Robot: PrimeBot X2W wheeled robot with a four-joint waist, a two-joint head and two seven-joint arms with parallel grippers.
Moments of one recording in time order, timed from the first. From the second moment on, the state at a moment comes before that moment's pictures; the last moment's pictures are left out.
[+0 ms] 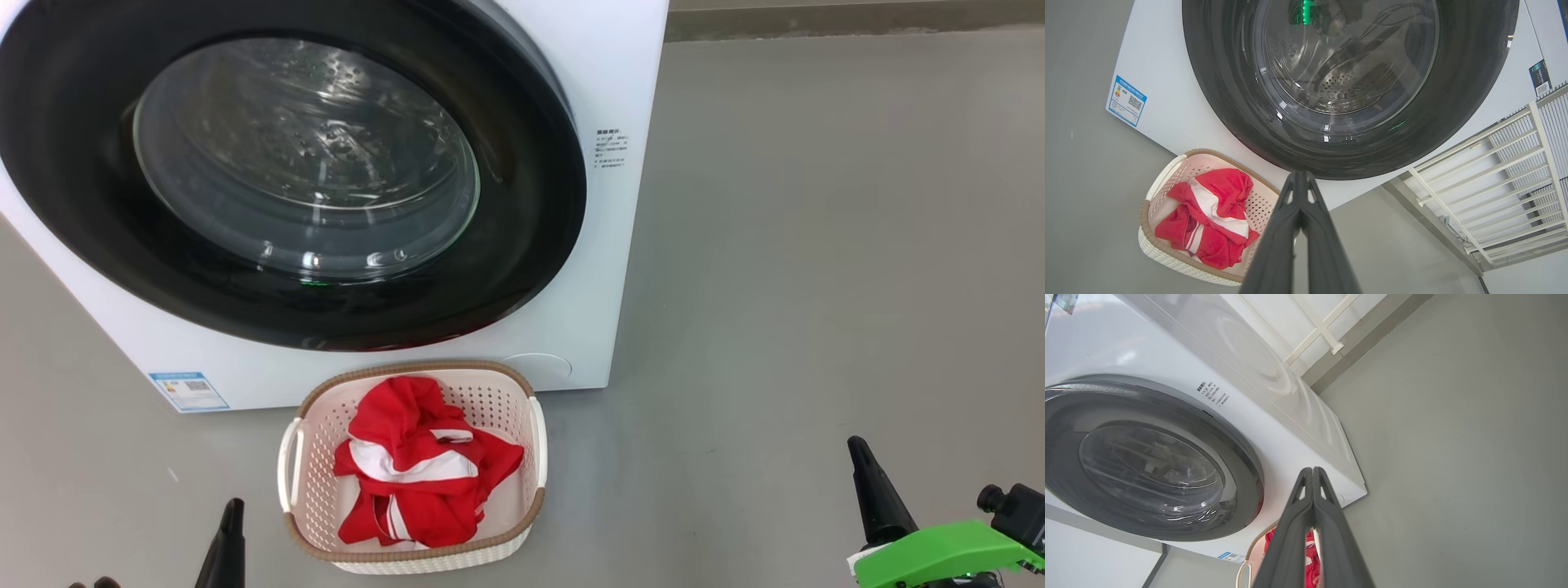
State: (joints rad) left arm 0.04 0.06 0.08 0.24 -0.91 -0.12 -0.08; right arm 0.01 -0.06 -0.05 0.32 0.94 0.13 -0.09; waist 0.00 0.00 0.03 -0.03
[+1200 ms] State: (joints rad) left arm -0.01 0.05 0.08 0.25 -1.27 -0.12 0.02; right arm -0.03 -0.06 -0.09 0.30 1.28 0.13 0.01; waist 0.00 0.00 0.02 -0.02
